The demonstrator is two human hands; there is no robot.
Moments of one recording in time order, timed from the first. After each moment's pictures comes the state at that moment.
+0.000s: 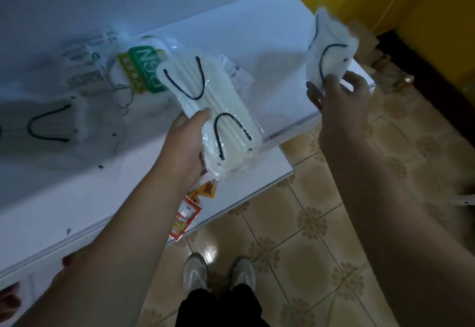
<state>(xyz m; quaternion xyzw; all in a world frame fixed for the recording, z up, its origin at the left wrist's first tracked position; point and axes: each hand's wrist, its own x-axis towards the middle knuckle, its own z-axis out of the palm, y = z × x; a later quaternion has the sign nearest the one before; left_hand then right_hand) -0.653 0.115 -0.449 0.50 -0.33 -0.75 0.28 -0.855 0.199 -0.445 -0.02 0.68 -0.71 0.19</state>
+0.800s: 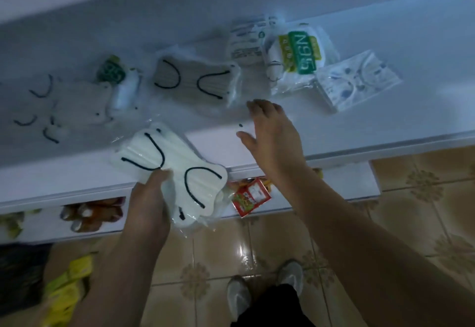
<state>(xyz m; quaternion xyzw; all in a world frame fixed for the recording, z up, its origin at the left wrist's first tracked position) -0.380 0.170 -0.452 0.74 -0.21 -0.51 0.40 -0.597 0.127 -0.476 -0.67 0.69 -0.22 0.13</state>
